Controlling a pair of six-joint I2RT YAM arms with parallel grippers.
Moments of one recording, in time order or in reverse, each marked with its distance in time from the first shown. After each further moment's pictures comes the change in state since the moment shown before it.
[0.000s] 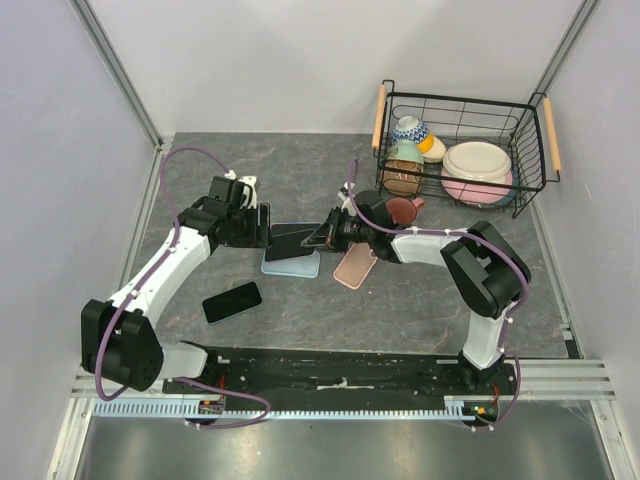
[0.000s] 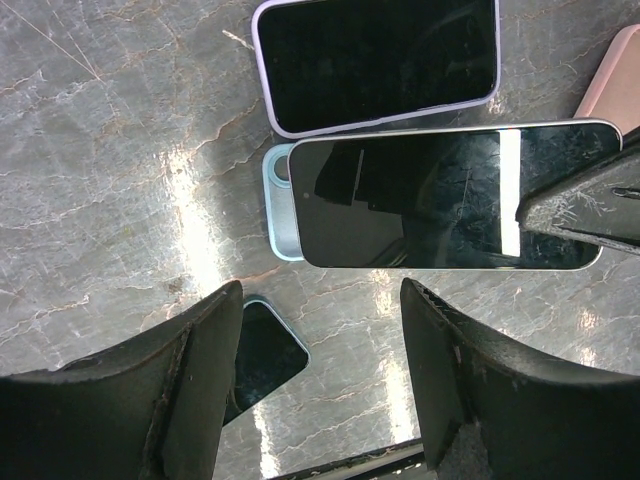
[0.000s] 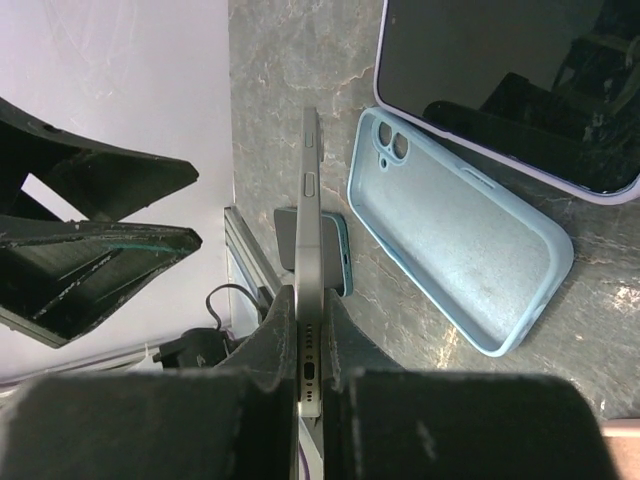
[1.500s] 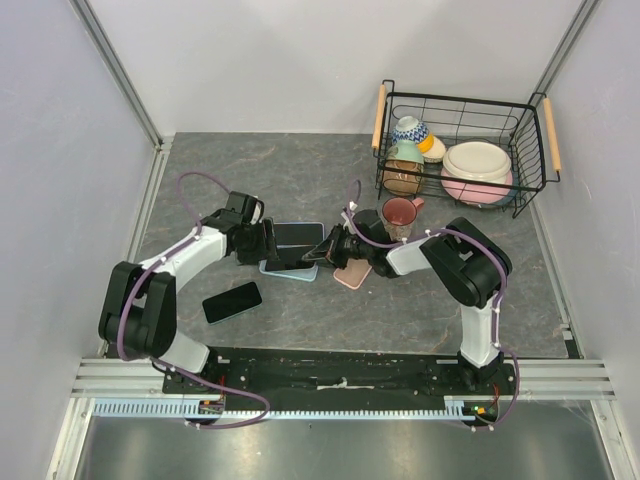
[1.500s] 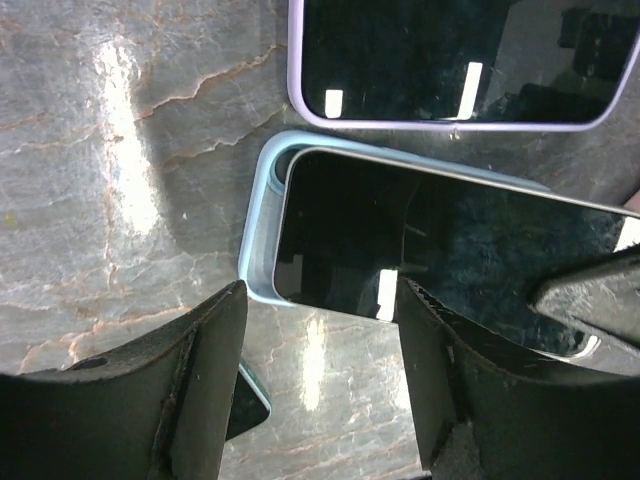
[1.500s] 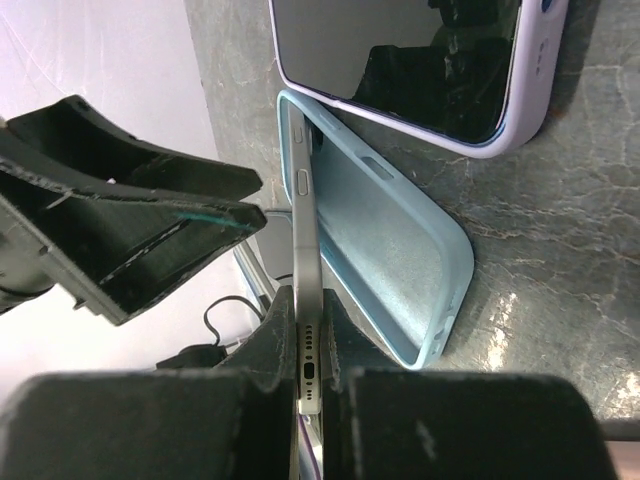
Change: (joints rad) left arm 0.000 0.173 -0.136 0.164 0.015 -0.225; right arm 0.024 0.122 -0.110 0.206 0.030 0.154
